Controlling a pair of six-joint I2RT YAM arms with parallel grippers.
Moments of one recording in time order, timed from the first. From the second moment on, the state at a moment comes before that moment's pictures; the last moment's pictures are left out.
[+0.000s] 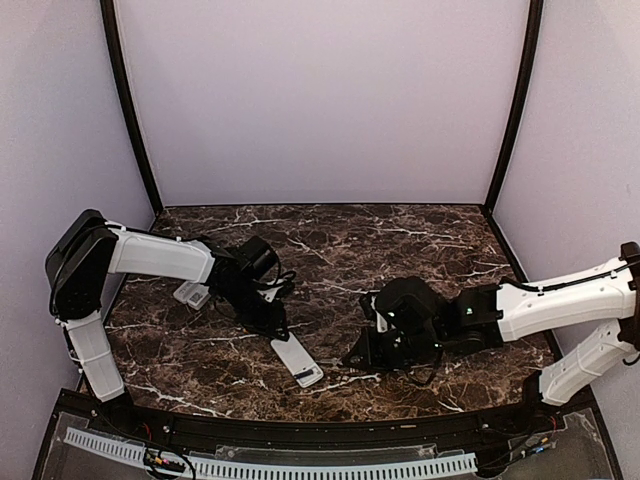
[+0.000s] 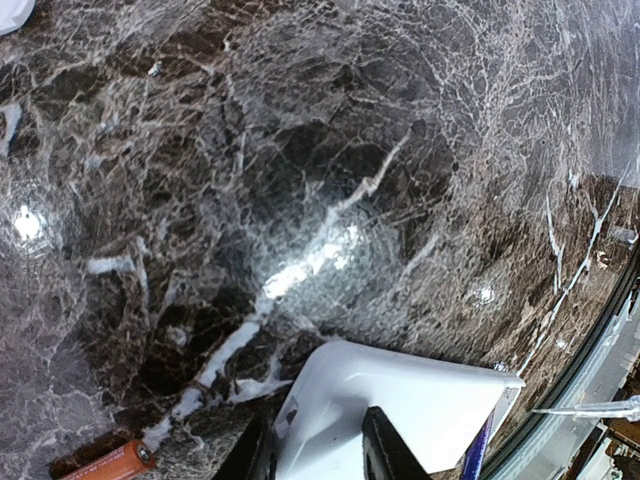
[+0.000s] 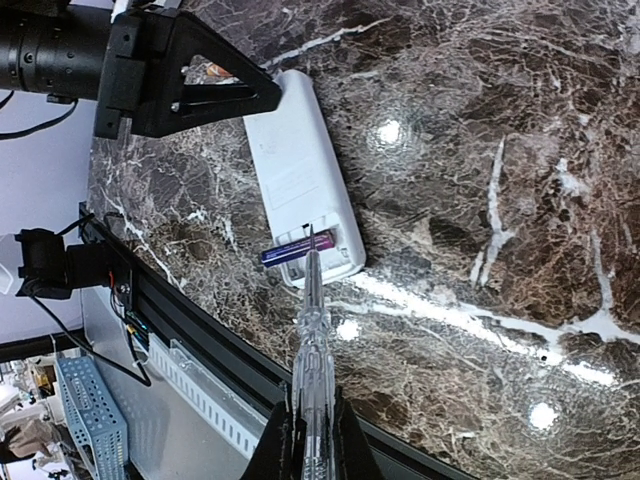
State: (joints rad) left arm -0.74 1.83 1.12 -0.57 0.38 -0.36; right arm 1.23 1.38 0.83 -0.27 -0.05 1.08
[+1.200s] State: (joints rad) left arm -0.74 1.83 1.12 -0.57 0.38 -0.36; right arm 1.23 1.48 0.87 -0.30 -0.12 1.02
